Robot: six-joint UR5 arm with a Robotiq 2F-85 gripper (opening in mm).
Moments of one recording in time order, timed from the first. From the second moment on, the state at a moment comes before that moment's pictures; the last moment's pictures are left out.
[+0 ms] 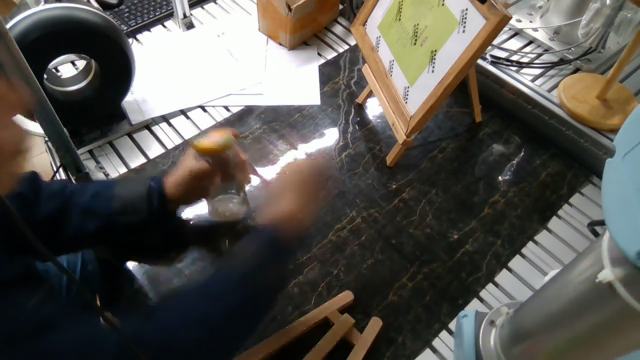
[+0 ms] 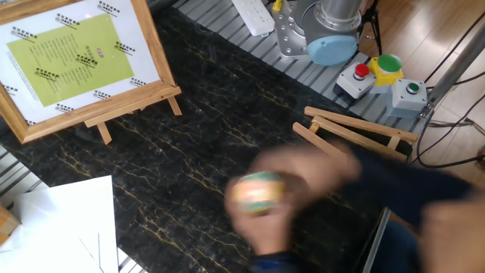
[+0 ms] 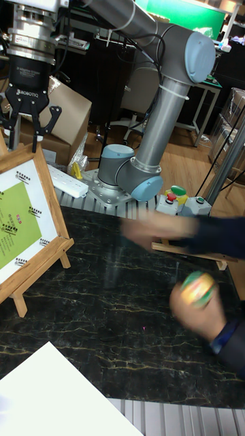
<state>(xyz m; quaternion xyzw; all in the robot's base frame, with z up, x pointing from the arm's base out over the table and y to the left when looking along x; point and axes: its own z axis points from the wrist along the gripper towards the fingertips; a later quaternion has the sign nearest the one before) 0.466 -0.231 0.313 -0.05 0.99 0.01 0.13</state>
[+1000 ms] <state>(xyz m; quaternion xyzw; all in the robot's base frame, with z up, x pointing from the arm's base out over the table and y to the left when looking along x) 0.462 -0.214 0.325 -0.03 0.99 0.01 0.12</state>
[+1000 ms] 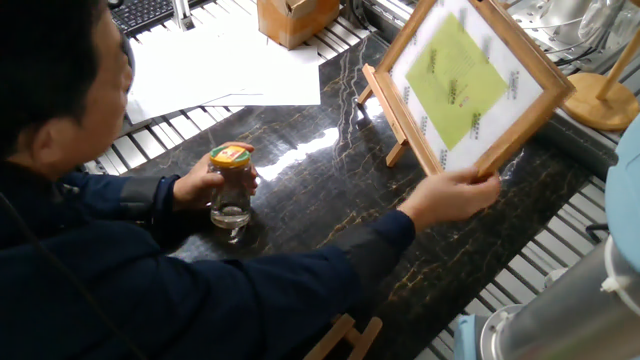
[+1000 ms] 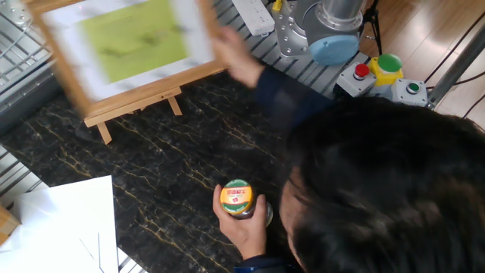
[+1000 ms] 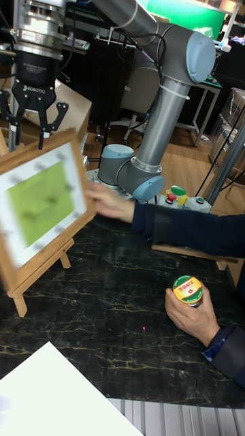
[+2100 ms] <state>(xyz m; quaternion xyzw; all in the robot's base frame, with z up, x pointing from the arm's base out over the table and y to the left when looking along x) 0.404 -0.180 0.324 0.02 0.99 0.05 0.10</state>
